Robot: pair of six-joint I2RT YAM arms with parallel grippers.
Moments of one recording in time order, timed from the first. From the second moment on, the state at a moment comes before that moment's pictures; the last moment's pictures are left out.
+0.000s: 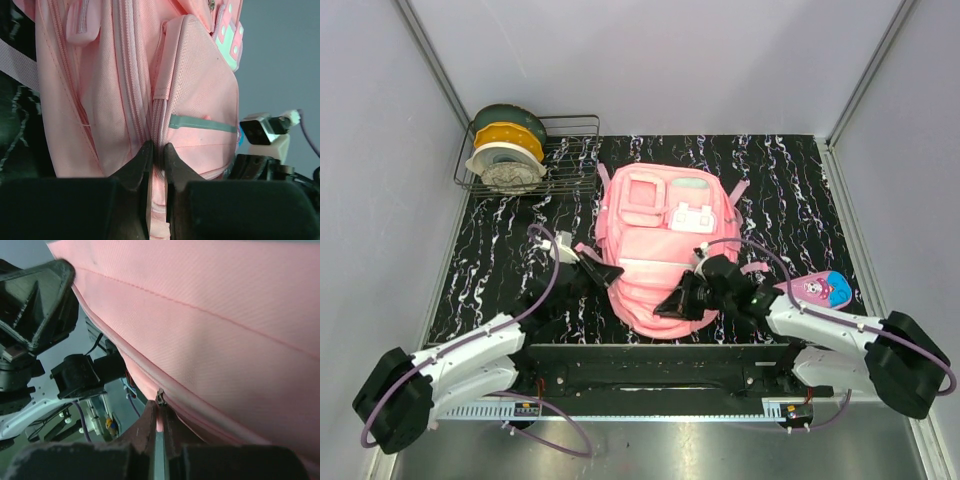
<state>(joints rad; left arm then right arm) -0.70 0.87 0.29 0.23 -0.10 -1.08 0.83 1.12 0.50 0.01 -0.35 1.20</state>
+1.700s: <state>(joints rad) -0.87 0.76 0.28 0.24 -0.35 -1.09 1.00 1.51 1.04 -0.35 -0.34 0.61</state>
